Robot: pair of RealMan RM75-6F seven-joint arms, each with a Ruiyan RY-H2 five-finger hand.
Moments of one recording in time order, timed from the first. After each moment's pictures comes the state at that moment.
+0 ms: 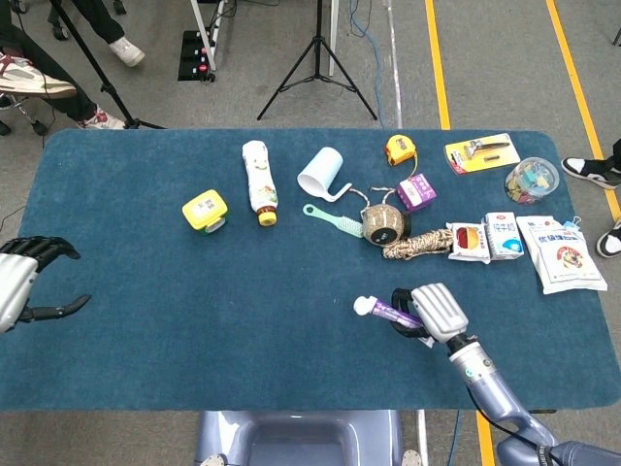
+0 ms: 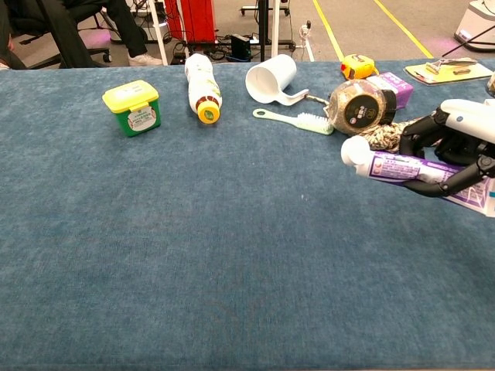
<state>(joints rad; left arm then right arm) -0.31 -0.68 -0.13 -1.99 1.43 1.20 -0.02 0.47 -1.43 0.07 -1.48 -1.50 1.13 0.12</state>
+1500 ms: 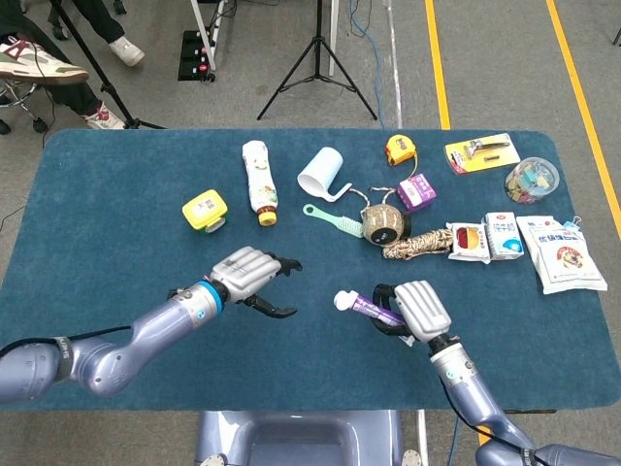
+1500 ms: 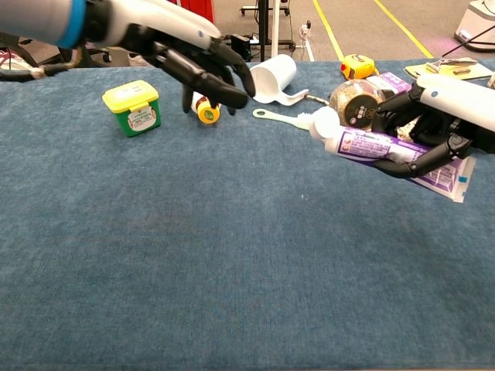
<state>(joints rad) -1.27 -1.12 -0.11 -1.91 0.58 0.59 0.33 0.48 -1.46 0.12 -1.65 -1.41 1.16 -0.04</state>
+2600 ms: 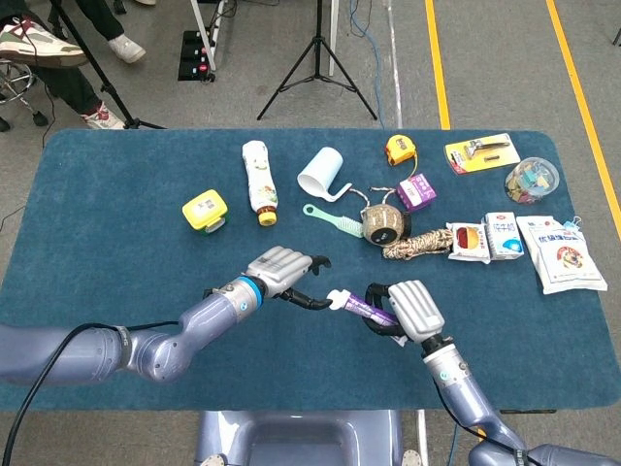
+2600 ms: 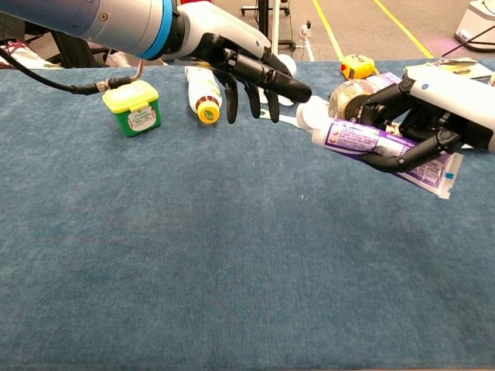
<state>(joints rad) -1.47 -1.26 -0.08 -1.80 0.35 0.61 0.27 0.48 -1.49 0.14 -1.66 -1.41 1.17 -0.04</state>
